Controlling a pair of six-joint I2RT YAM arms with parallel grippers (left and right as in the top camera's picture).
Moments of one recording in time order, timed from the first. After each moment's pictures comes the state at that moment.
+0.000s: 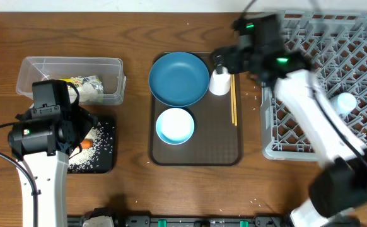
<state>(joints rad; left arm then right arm) 0.17 1.15 1.20 -1.28 -0.21 -0.83 0.36 1.82 1.55 -0.60 -0.12 0.19</state>
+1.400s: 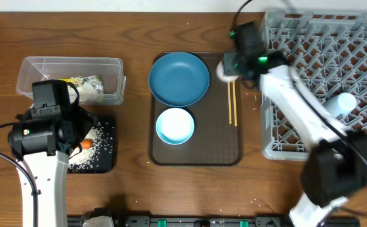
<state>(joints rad) 0.17 1.15 1.20 -1.29 -0.21 -0.83 0.35 1.84 1.55 -0.62 0.11 0.26</state>
